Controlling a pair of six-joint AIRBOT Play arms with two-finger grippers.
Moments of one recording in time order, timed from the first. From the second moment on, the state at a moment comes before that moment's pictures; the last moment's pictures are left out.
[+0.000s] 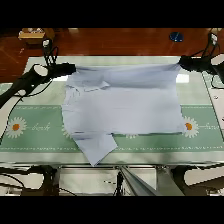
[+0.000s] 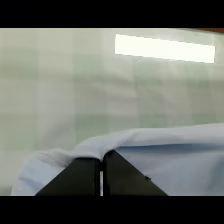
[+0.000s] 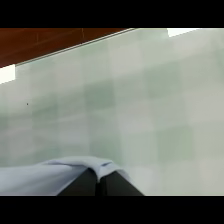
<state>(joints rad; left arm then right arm) -0.07 -1.60 1.21 0.87 -0.35 -1.11 -0.24 -1.68 1.45 -1.09 0.64 1.32</state>
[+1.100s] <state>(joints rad) 0.02 -1.59 1.19 0.92 -0.97 -1.19 -0.28 -1.72 1.49 -1.28 1.06 1.38</state>
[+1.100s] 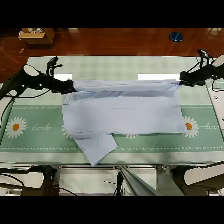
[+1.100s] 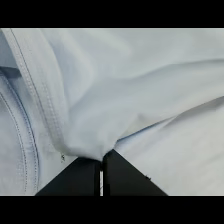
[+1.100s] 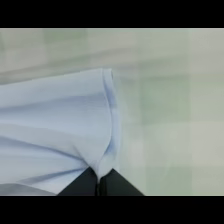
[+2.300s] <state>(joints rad) 0.35 -1.14 0.54 0.94 -1.33 -1.14 -0.66 -1.46 1.07 -1.09 1.34 1.08</state>
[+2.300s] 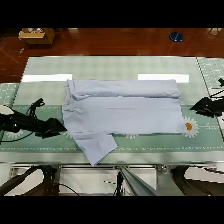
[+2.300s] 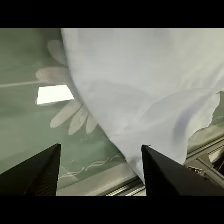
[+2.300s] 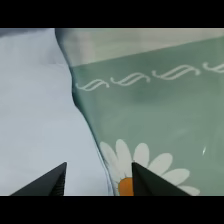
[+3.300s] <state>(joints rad) -0.06 -1.26 0.46 0.73 -1.07 -1.16 -0.68 -1.30 1.01 -1.03 1.35 1.09</state>
